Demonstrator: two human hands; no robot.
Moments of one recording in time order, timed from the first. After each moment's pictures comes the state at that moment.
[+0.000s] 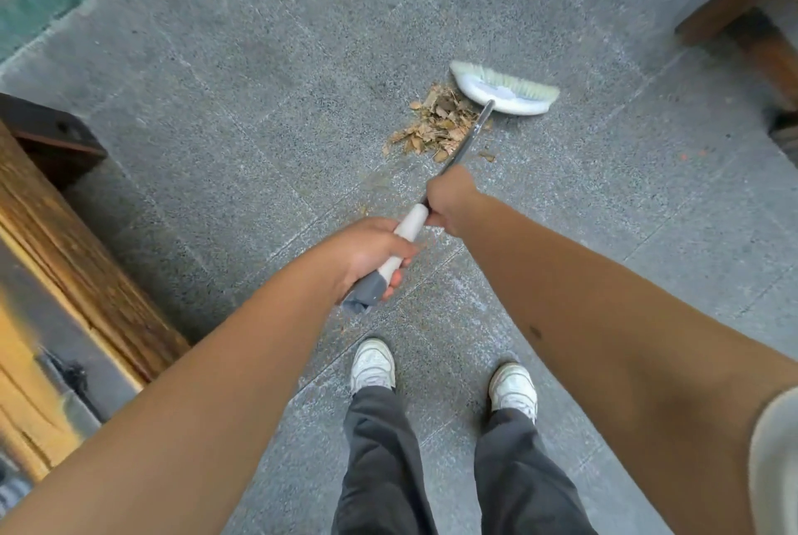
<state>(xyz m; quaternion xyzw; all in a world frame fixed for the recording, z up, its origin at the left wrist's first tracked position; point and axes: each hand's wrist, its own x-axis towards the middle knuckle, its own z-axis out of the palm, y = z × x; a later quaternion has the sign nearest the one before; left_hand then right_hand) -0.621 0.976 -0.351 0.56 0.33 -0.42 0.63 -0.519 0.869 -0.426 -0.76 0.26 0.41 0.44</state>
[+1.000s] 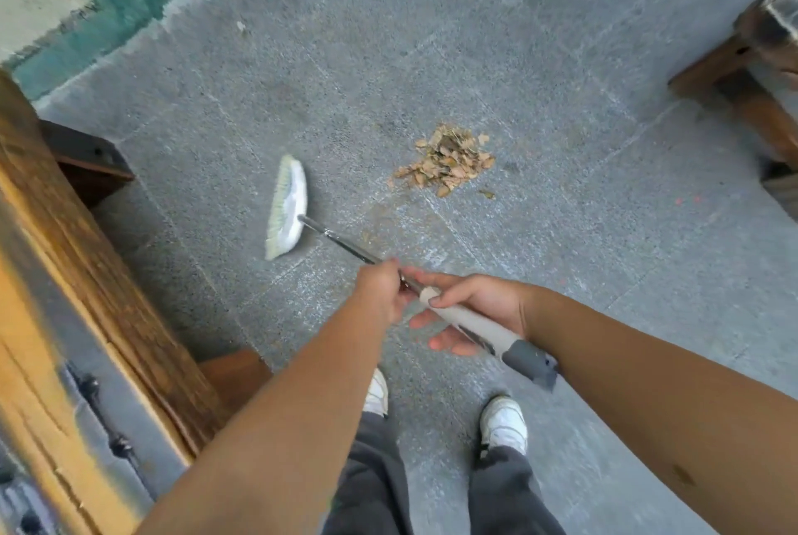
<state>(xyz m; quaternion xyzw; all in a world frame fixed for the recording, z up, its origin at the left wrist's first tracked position) -0.609 0.924 -0.408 0.34 0.61 -0.16 0.69 -0.559 0.777 -0.347 -0.42 0.17 0.74 0.50</state>
